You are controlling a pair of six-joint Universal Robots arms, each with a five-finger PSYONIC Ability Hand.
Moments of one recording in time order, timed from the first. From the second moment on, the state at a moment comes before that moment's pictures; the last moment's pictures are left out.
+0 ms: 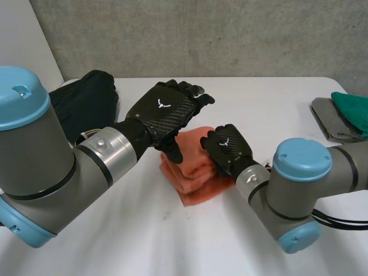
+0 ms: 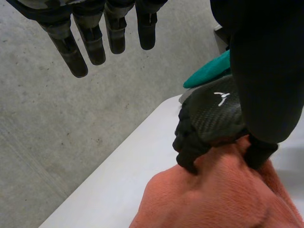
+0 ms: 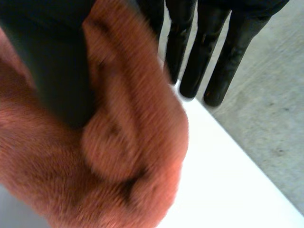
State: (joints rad) left arm 4.12 -1.81 -1.47 3.20 -1.24 3.45; right arm 2.14 -0.97 1.55 -0.40 1.40 2.66; left_hand 0.21 0.21 0.22 0.21 0.05; right_hand 0.55 0.63 0.64 0.66 0.49
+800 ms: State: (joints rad) left arm 4.12 -1.82 -1.47 3.20 -1.24 3.45; right arm 2.13 -0.85 1.46 -0.33 1.32 2.56; left_hand 0.21 0.21 0.22 0.21 0.05; right_hand 0.42 0.48 0.49 0.49 0.22
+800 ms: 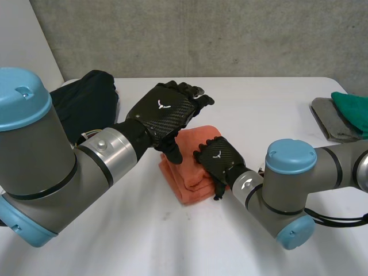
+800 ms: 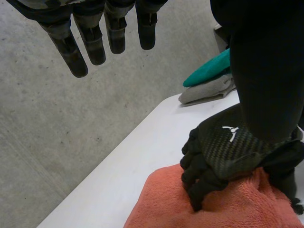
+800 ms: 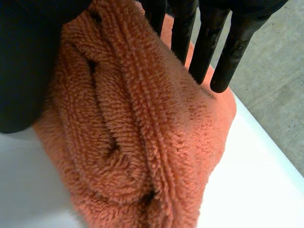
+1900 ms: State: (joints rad) left arm 4.15 -1.81 -1.46 3.21 -1.24 3.45; right arm 1.71 -1.05 1.27 -0.51 1.14 2.57; left_hand 0.21 0.21 0.23 0.20 0.04; right_hand 0.90 1.17 1.15 1.19 0.88
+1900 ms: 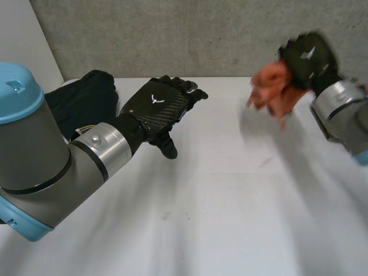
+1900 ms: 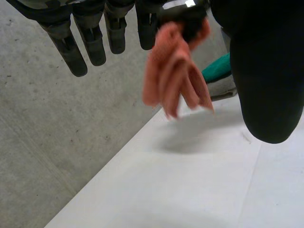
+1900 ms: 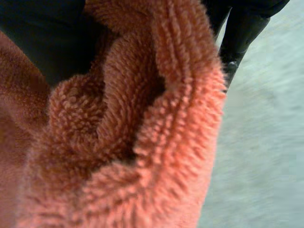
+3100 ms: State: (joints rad) left arm 4.14 -1.82 -1.47 3.21 -1.24 3.45; right arm 1.11 -0.91 1.23 -0.41 0.93 2.79; left_hand 0.21 0.21 0.23 0.20 0.04; right_hand 0.20 0.23 0.21 0.24 0.07
